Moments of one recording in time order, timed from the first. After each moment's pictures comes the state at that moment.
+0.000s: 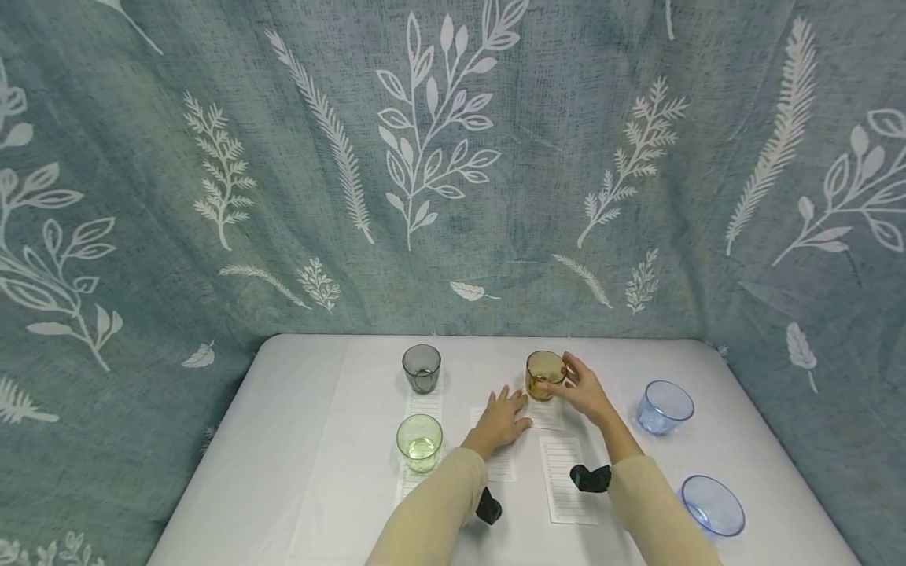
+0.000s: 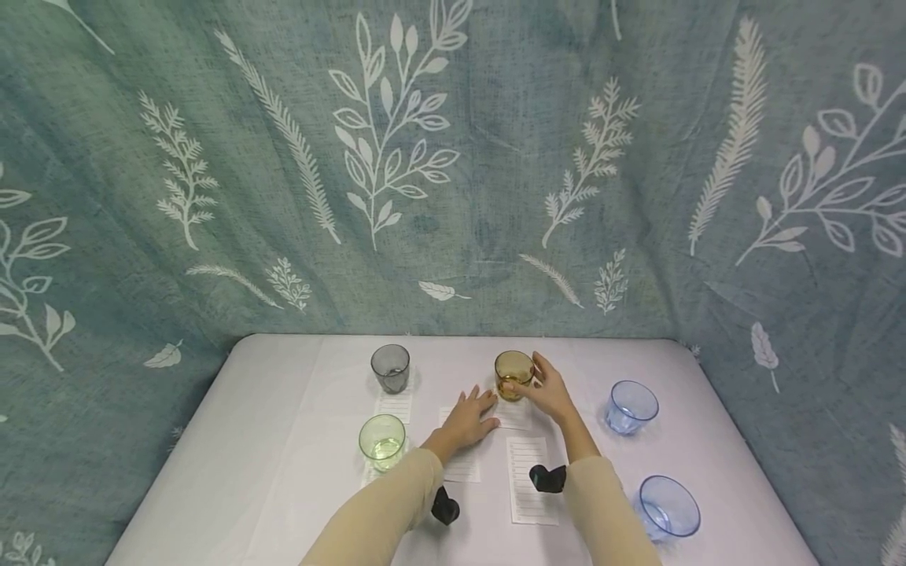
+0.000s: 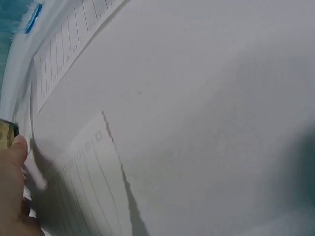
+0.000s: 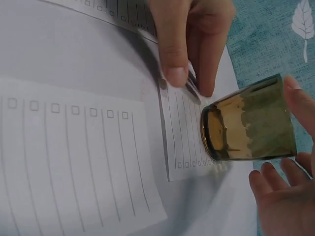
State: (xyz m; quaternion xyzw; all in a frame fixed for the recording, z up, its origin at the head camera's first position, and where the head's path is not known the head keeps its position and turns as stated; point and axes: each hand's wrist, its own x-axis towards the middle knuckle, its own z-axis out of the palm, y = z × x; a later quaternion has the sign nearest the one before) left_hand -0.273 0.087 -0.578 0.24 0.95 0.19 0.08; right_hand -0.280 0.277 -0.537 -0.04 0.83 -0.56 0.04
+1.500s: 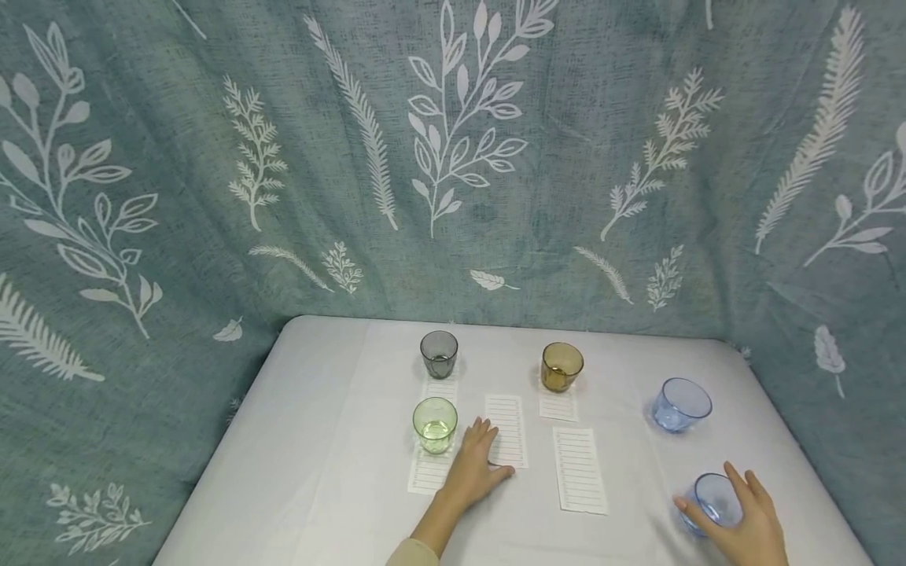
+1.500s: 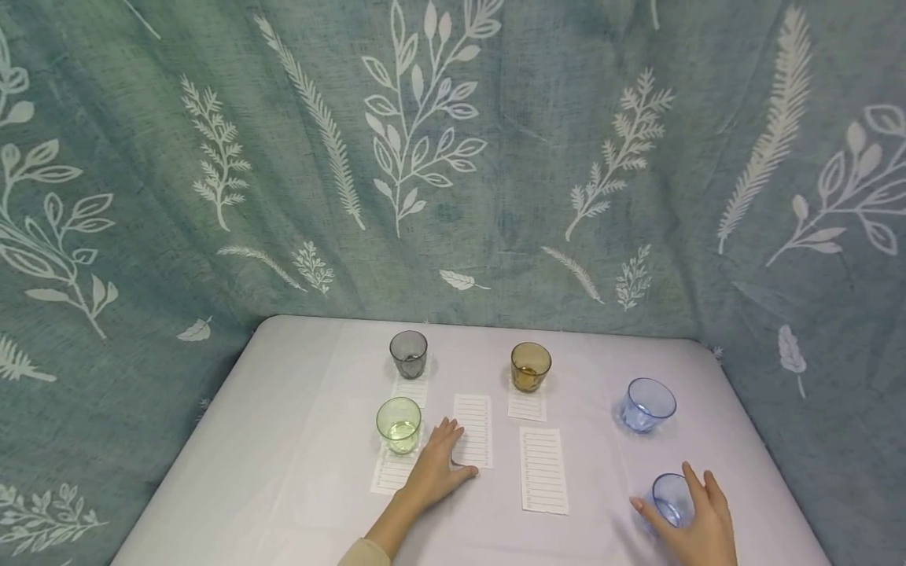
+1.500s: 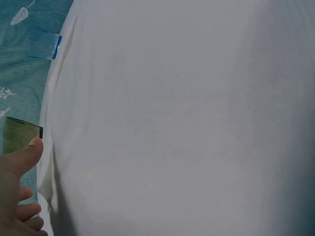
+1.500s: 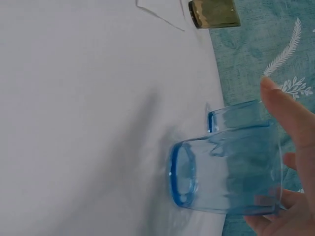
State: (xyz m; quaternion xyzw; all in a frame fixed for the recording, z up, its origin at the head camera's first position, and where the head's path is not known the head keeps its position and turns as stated) left_hand -0.167 0.011 -0.587 0.17 0.93 0.33 -0.03; right_hand -0.071 0.373 -0.531 0.14 0.94 -0.30 -0.11
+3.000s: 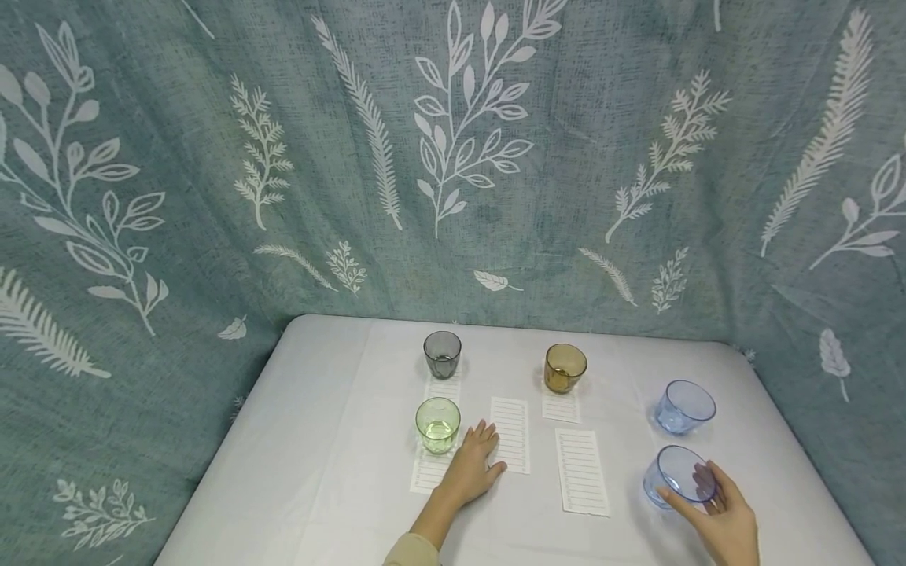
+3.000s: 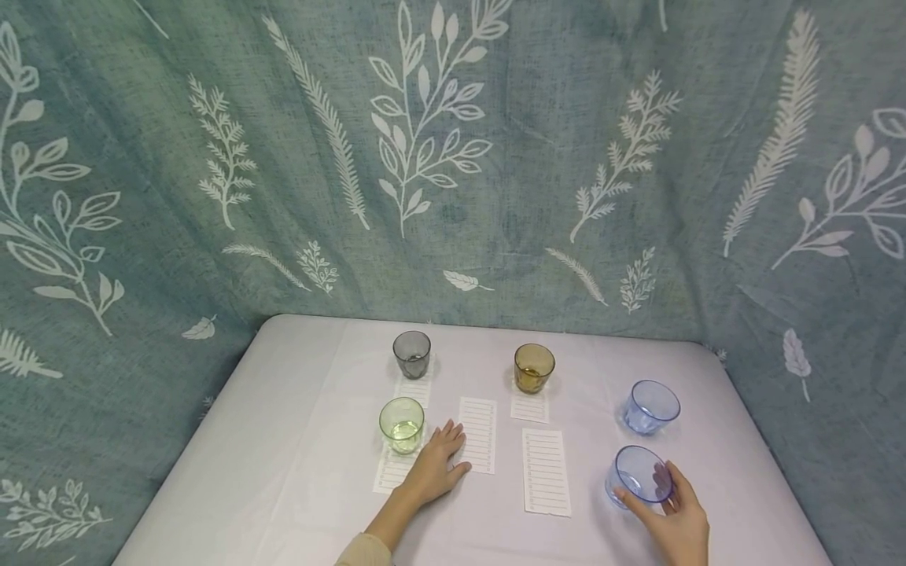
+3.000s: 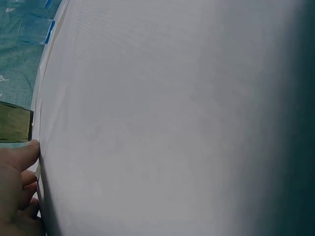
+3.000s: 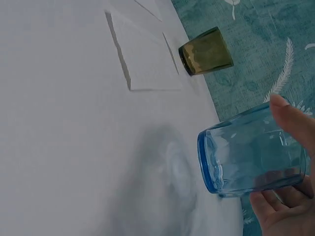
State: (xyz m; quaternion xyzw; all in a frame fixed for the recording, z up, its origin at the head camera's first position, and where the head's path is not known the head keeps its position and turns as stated) left_hand -0.176 0.001 -0.599 0.22 0.93 0.29 -0.03; right_hand -0.088 0.345 -0.546 0.24 0.83 -0.50 -0.08
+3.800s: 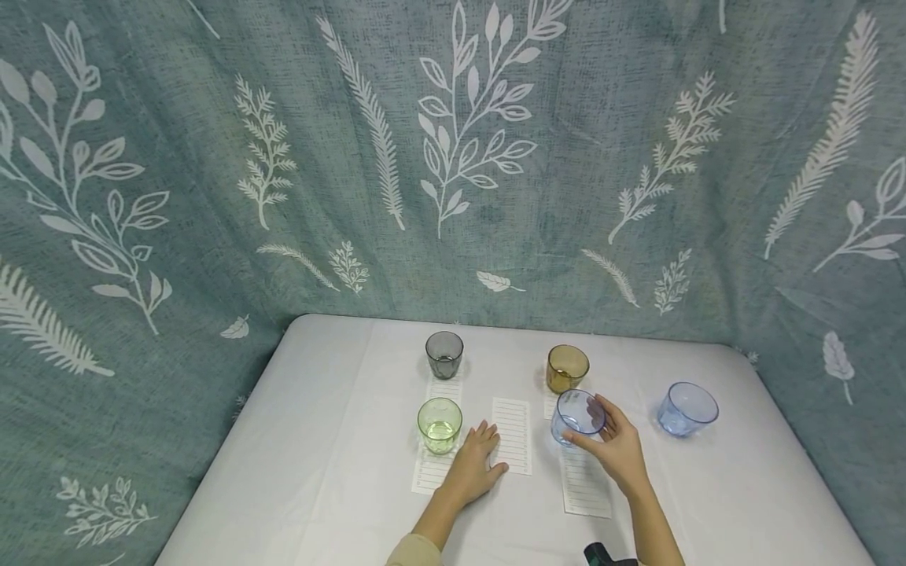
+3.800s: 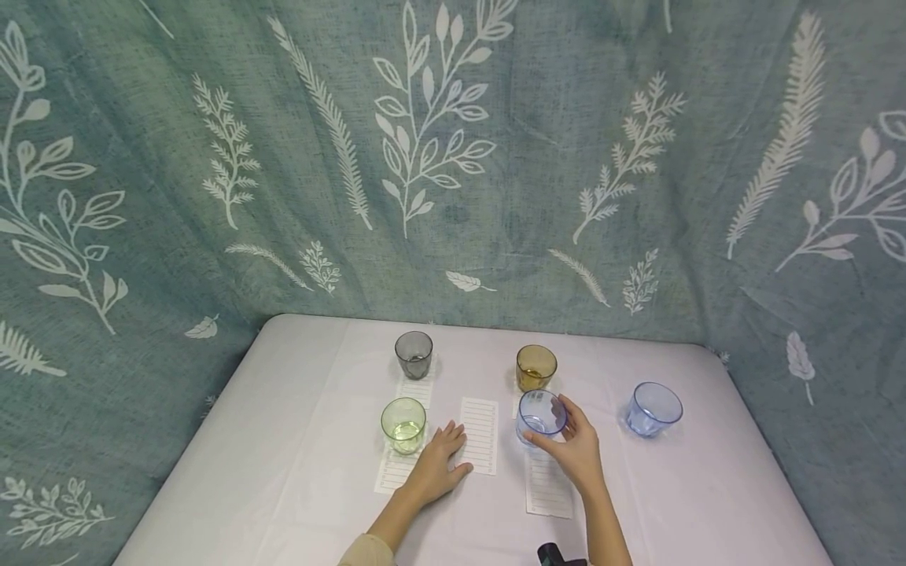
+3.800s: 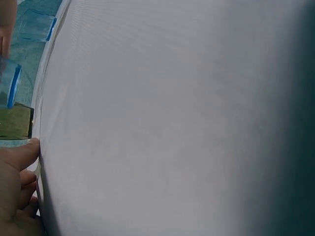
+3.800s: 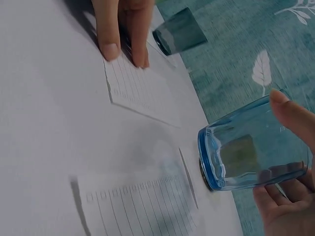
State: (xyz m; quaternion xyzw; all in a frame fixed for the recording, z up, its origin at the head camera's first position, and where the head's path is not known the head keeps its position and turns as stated) left_hand -0.175 0.001 -0.599 0.21 0.92 0.32 -0.02; right_hand -0.173 0.244 -0.529 0.02 0.83 -0.55 -0.07
